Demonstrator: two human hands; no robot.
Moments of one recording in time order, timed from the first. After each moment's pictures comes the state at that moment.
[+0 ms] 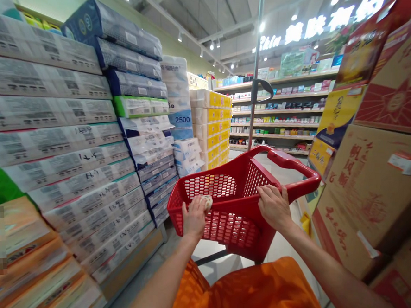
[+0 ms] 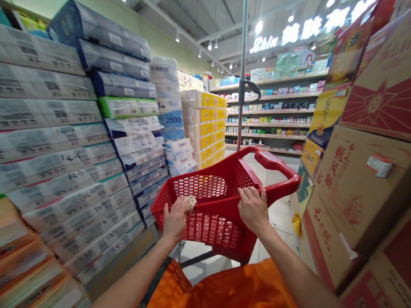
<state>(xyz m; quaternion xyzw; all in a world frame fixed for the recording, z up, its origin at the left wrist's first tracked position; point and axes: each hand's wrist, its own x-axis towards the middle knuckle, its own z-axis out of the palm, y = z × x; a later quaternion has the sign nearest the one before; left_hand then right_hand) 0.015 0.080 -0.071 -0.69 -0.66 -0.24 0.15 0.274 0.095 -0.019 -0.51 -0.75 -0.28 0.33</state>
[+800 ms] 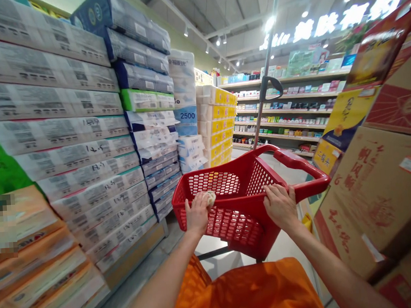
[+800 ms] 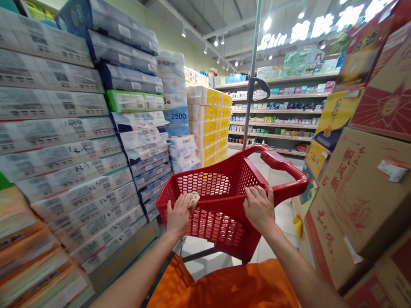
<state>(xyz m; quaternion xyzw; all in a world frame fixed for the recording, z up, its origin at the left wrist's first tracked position) 0.015 0.080 -0.072 -0.68 -0.68 -0.25 0.13 0.278 0.098 -0.021 -0.52 -0.74 -0.28 0.32</state>
